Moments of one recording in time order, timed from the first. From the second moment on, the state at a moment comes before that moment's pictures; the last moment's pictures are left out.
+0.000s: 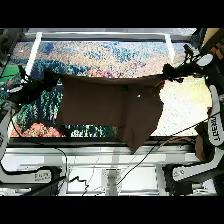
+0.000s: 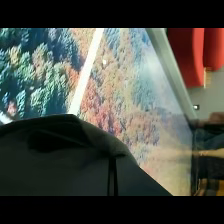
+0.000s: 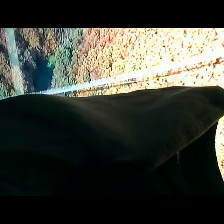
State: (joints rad) left arm 0.21 -1.51 1.05 0.00 -0.60 -0.89; right arm -0.17 -1.66 1.61 -1.03 1.12 1.53
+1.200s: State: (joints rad) left arm 0.25 -1.57 1.18 0.98 -0.92 -1.33; right arm -0.08 -1.70 1.39 -1.18 1.36 1.60
